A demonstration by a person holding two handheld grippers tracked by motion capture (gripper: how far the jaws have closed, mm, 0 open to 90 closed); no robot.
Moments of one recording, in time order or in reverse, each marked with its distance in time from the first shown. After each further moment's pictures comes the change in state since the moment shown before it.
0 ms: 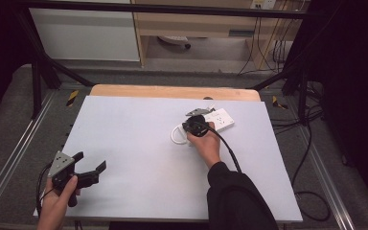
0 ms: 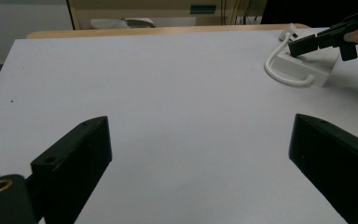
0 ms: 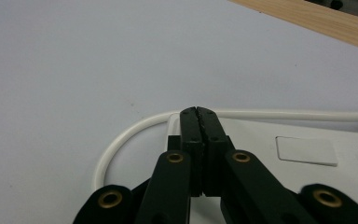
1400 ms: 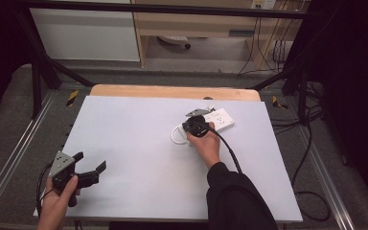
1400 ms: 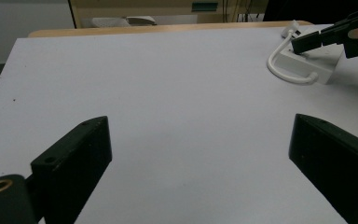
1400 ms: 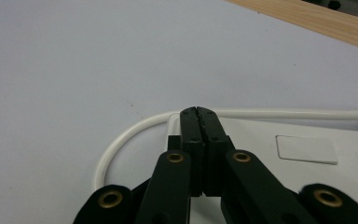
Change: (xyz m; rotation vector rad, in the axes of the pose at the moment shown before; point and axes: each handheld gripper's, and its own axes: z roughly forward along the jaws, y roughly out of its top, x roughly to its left) left arm 0.001 0.000 0.001 0.009 0.007 0.006; right arm 0.000 -0.001 0.000 -0.016 -0.002 0.009
